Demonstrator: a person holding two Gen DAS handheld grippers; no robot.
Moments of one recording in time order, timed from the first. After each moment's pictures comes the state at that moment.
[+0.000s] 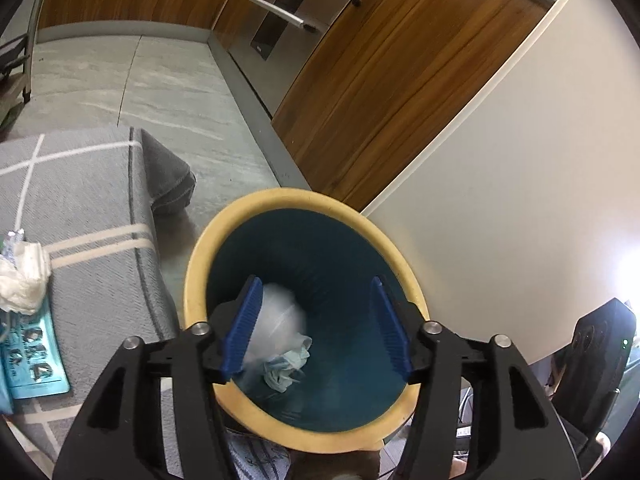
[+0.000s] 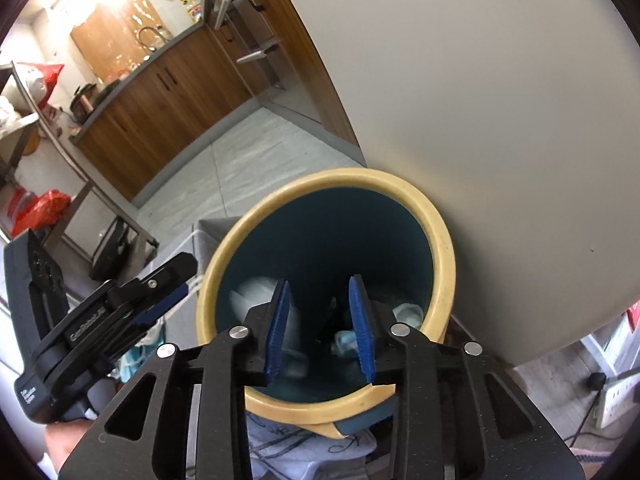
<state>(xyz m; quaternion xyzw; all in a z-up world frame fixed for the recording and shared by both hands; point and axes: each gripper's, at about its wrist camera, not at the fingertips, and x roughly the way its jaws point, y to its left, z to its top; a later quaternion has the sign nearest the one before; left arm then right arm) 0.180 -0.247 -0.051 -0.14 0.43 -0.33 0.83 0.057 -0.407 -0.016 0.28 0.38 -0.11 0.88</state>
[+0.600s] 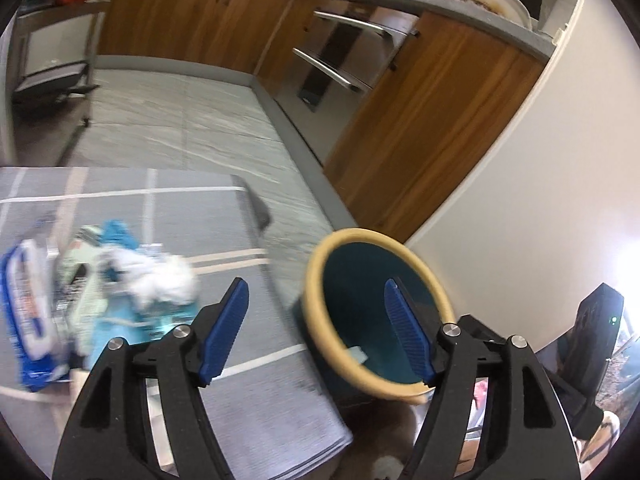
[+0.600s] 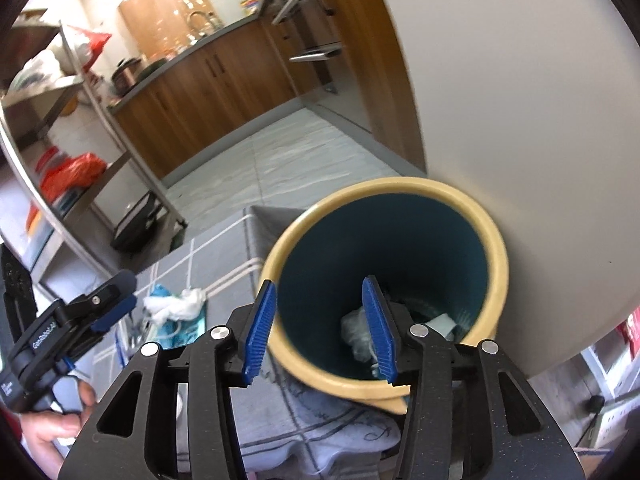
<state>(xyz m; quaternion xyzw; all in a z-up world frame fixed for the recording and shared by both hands) 0.137 -0.127 -0.008 -0.15 0.38 -0.25 0.88 0.052 -0.349 0.012 0.22 0.37 -0.05 0.90</state>
